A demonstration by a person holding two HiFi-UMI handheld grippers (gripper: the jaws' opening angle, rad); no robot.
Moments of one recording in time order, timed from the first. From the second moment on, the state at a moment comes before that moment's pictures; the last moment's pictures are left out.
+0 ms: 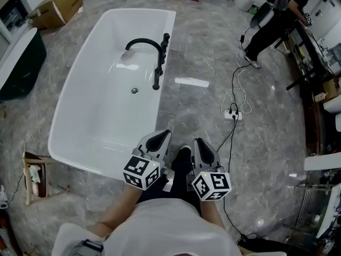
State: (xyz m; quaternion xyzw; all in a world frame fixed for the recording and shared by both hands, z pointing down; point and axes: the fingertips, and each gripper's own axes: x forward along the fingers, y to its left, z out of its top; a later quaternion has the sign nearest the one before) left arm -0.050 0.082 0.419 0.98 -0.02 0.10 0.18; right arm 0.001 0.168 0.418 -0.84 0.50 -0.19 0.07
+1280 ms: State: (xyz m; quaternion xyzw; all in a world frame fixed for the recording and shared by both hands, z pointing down) left arm 0.138 -0.042 0.427 0.96 -0.16 0.10 0.19; right arm 0.213 0.028 0.415 -0.76 0.61 -0.20 0.07
